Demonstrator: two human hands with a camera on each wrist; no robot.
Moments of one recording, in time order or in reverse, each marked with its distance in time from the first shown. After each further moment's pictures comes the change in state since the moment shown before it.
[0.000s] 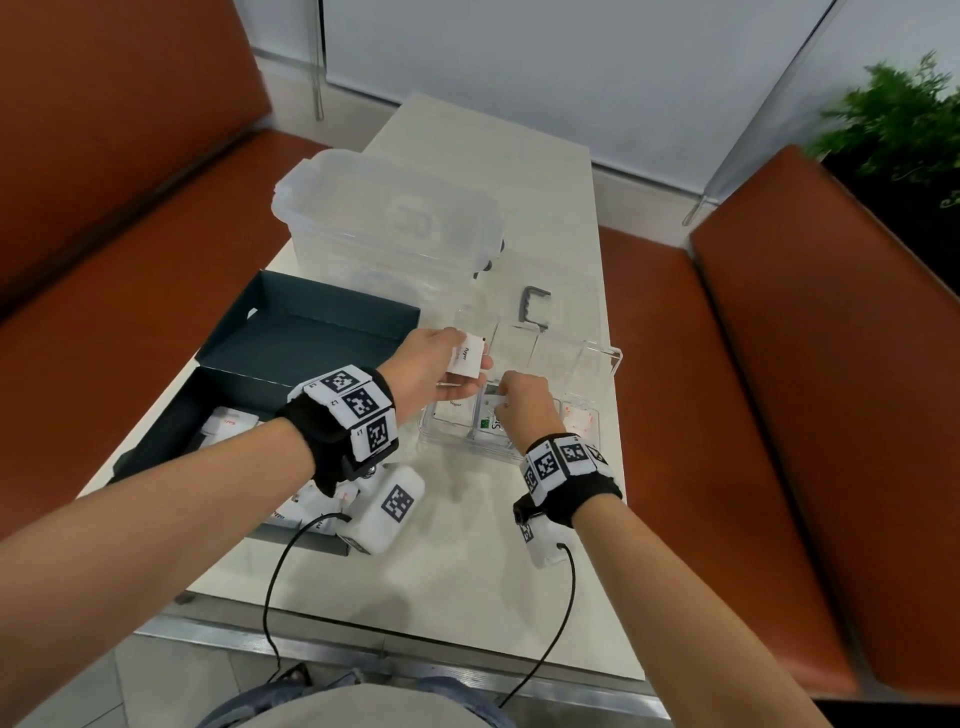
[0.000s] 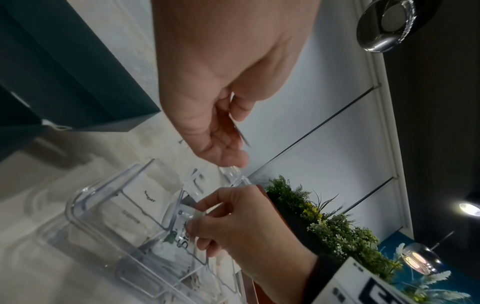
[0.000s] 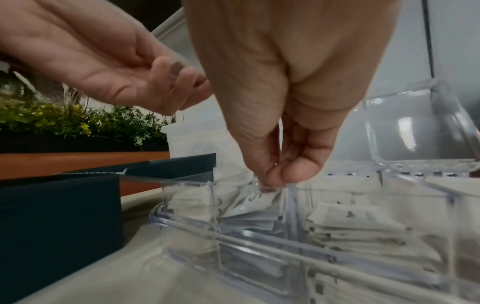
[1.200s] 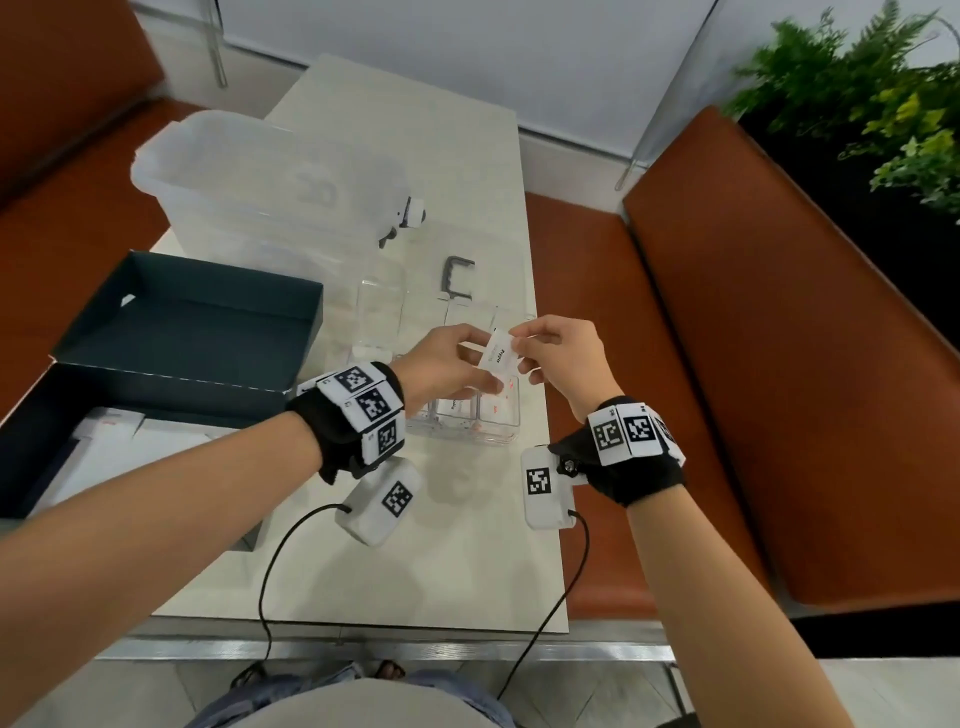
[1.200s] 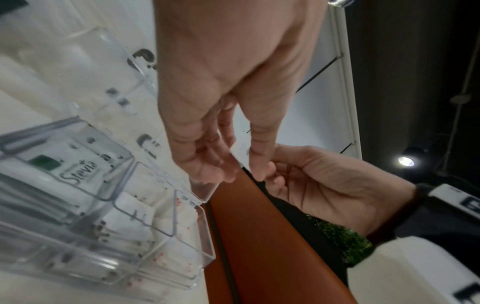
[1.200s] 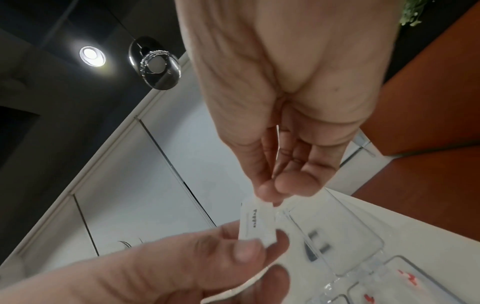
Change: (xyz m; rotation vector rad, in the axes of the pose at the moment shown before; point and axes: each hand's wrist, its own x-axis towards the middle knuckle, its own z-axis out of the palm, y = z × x) left_hand 0.017 -0.028 0.094 0.377 -0.242 0.100; right_hand -0.036 0.086 -0.099 0.762 0.159 0.157
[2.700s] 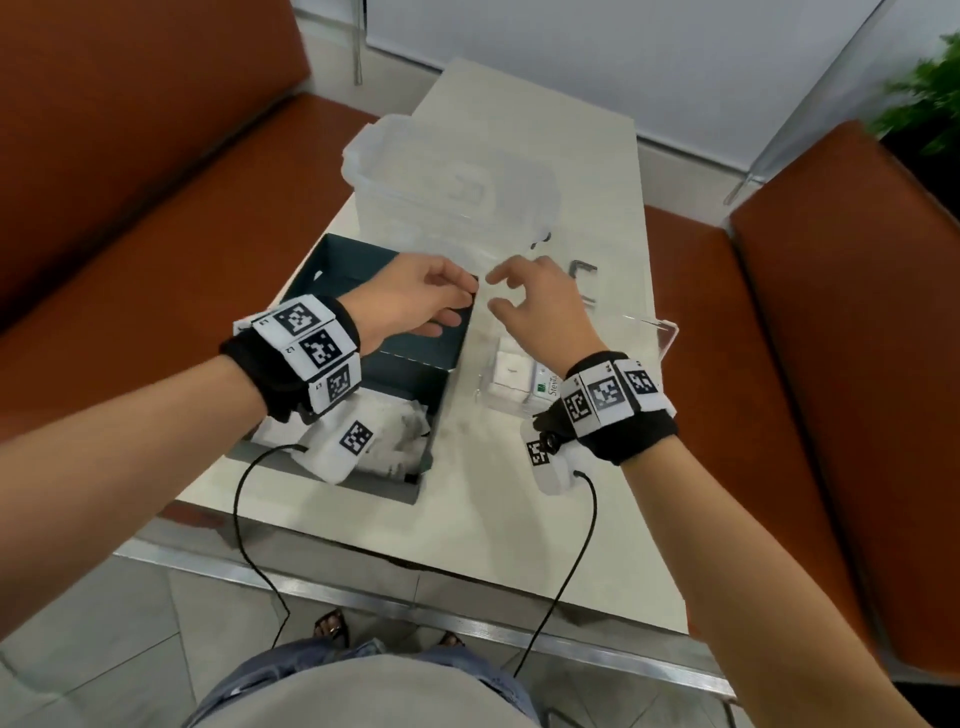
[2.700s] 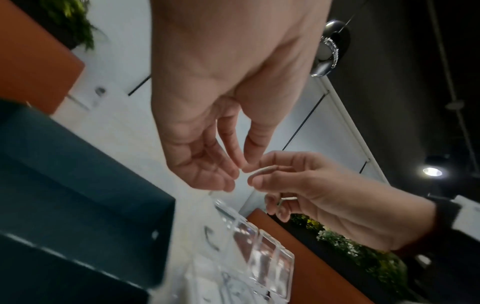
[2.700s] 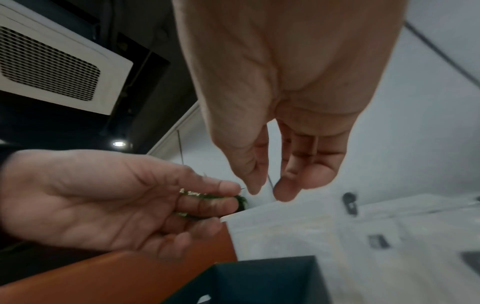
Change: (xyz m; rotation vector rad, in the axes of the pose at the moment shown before) left_hand -0.090 -0.004 -0.172 0.120 0.277 0.097; right_hand -0.019 -0.104 0.152 -0.510 -0.153 -0.523
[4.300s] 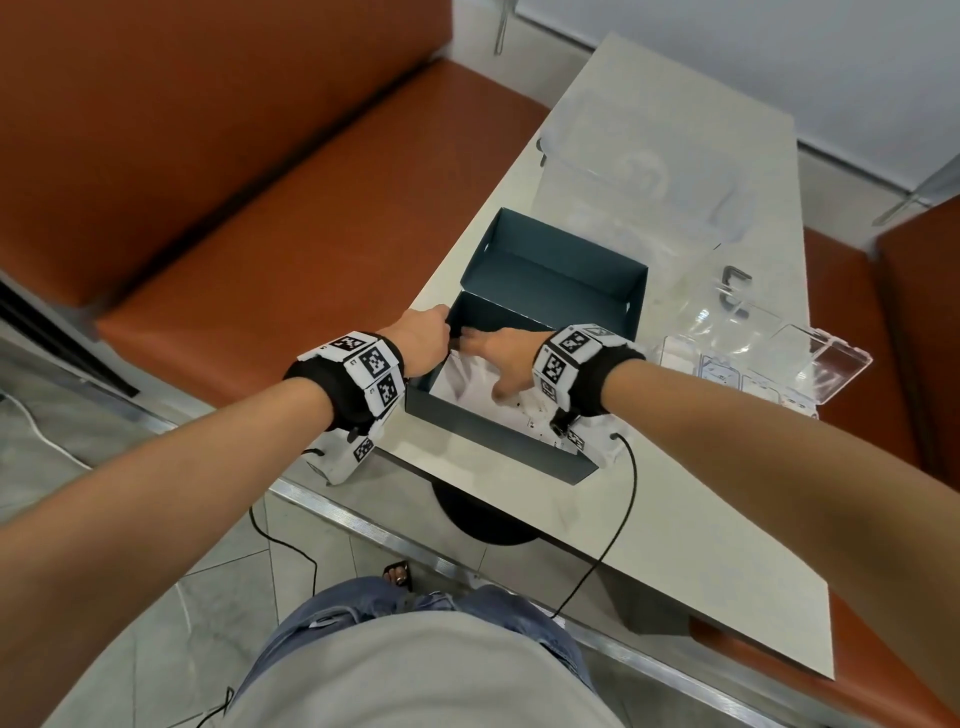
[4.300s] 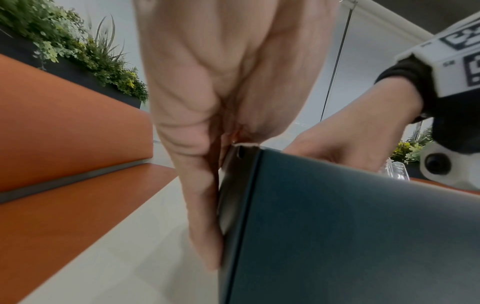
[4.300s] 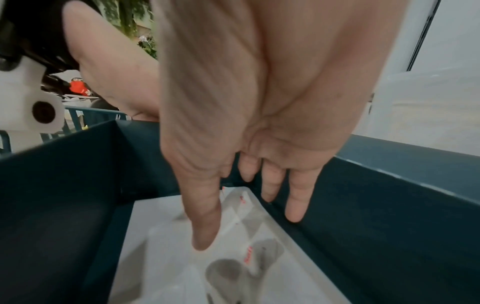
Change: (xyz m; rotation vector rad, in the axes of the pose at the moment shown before) left_hand -0.050 -0.143 -0.115 0.718 0.080 -0.276; right_hand 0.025 -0.119 0.169 -0.609 -0.976 -0.398
